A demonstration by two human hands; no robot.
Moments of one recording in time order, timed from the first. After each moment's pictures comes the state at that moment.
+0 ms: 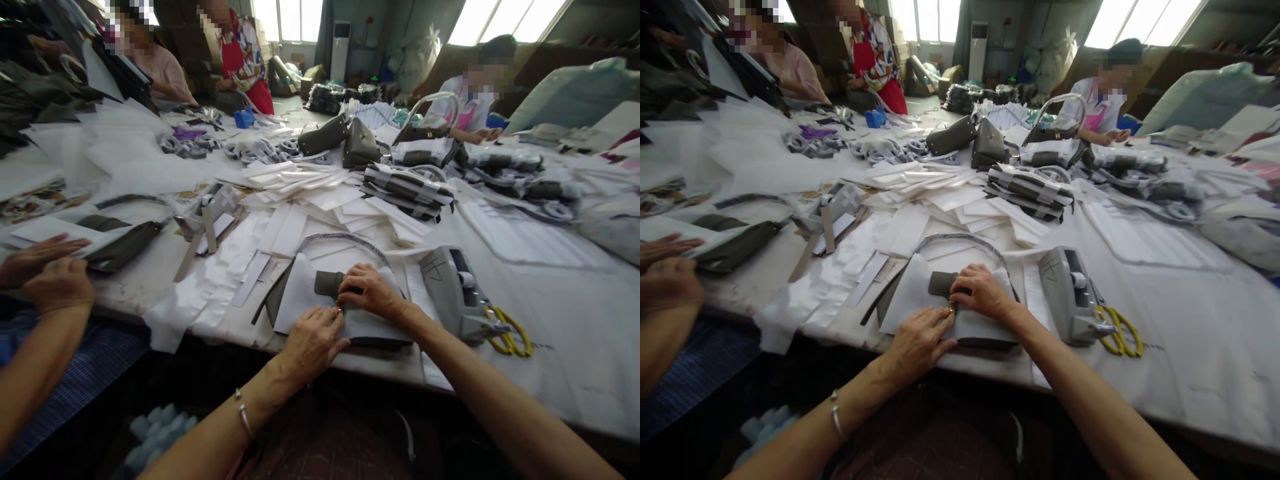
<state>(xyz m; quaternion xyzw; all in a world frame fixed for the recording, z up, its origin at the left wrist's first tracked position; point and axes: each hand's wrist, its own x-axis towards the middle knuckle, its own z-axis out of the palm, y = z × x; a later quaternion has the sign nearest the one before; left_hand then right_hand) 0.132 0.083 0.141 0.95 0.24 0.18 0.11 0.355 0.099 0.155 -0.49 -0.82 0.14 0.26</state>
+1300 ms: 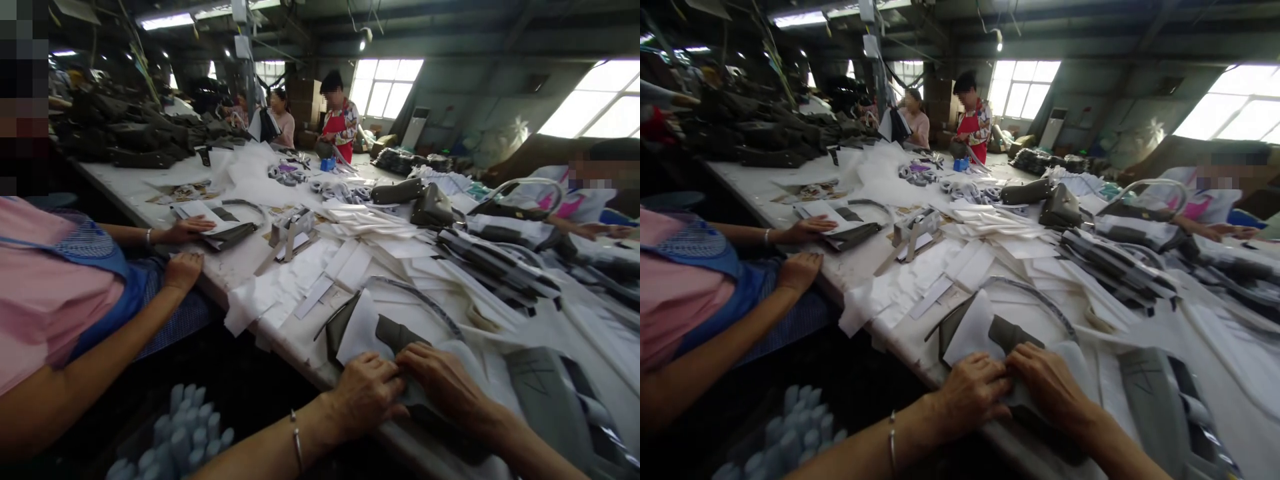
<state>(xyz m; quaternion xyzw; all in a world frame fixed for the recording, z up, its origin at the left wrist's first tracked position) 0.125 0.081 0.105 0.94 0.22 0.27 0.08 0.329 0.076 0.163 -0.49 -0.86 0.12 0.06</state>
